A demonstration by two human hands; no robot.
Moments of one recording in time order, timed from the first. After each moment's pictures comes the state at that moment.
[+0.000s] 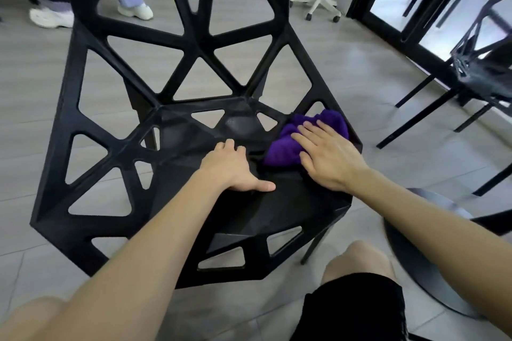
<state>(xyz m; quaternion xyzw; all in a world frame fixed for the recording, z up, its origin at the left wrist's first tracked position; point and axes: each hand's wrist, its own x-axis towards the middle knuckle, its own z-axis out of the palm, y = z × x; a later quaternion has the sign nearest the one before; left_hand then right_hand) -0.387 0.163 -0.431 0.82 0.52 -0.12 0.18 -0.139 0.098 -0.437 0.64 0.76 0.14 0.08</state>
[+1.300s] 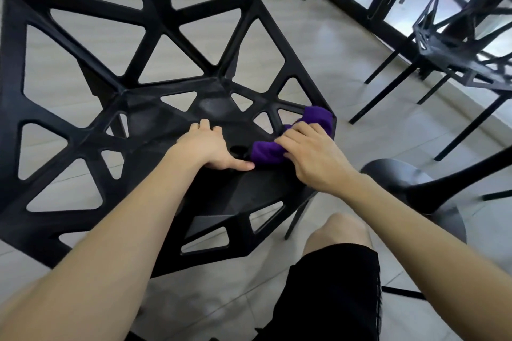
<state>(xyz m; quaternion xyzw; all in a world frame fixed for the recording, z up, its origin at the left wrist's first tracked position) -0.380 0.169 -0.428 0.82 0.52 -0.17 0.18 -0.163 0.037 -0.432 0.60 0.79 0.12 -0.04</state>
